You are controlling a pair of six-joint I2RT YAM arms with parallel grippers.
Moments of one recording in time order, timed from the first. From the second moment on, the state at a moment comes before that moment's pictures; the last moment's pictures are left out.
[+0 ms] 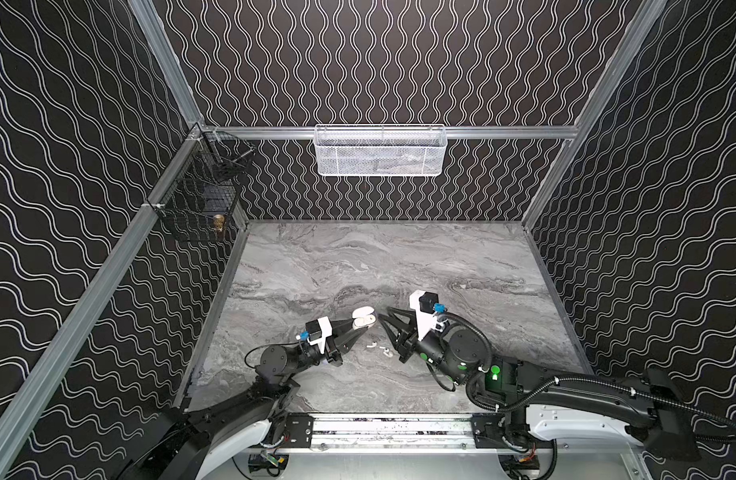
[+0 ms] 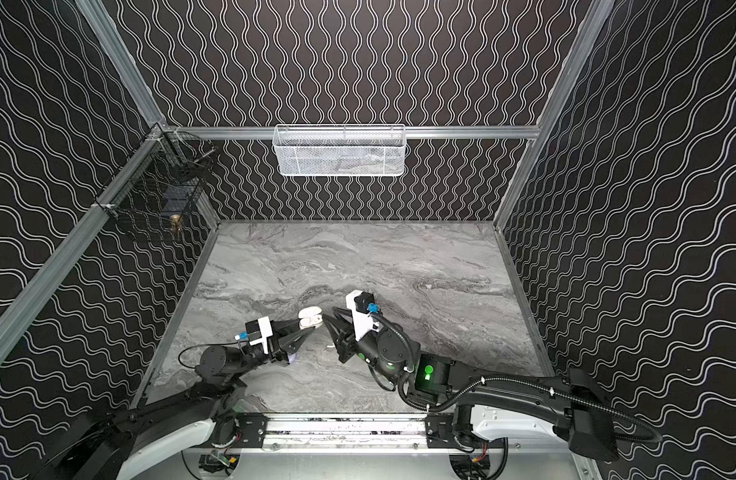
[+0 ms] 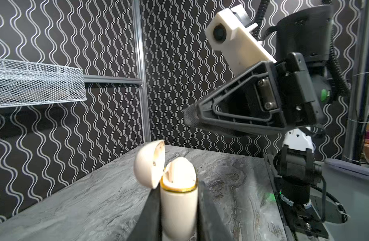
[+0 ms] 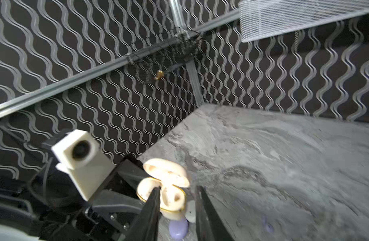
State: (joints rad) left arm -0.61 0.91 0.05 1.23 0.49 -0.14; right arm 1.27 1.03 0.67 0.28 0.42 0.37
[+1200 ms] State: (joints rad) left arm -0.61 0.80 0.05 0.98 0.30 -0.09; right arm 1.25 1.70 0.82 -0.29 0.51 0.91
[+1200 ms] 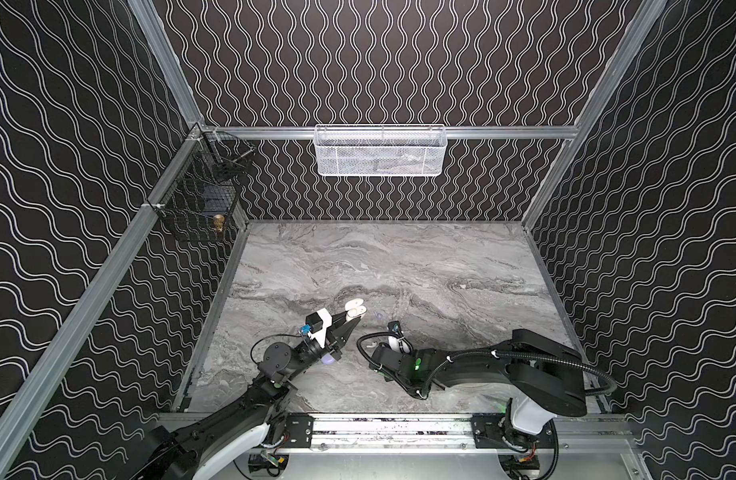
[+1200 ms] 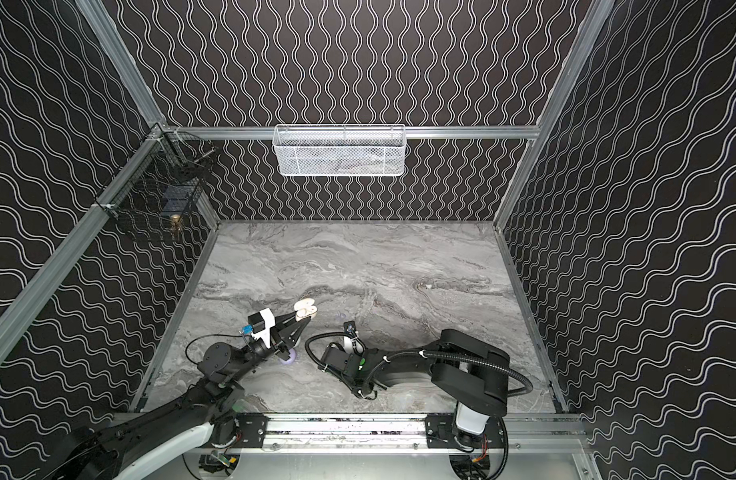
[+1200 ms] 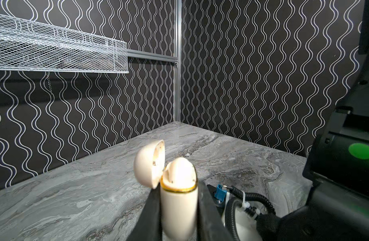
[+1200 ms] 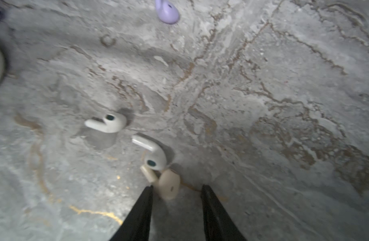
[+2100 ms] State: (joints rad) left arm -0.61 0.79 0.05 0.98 0.30 -0.09; right arm 1.14 1.50 0.66 -0.18 0.40 0.90
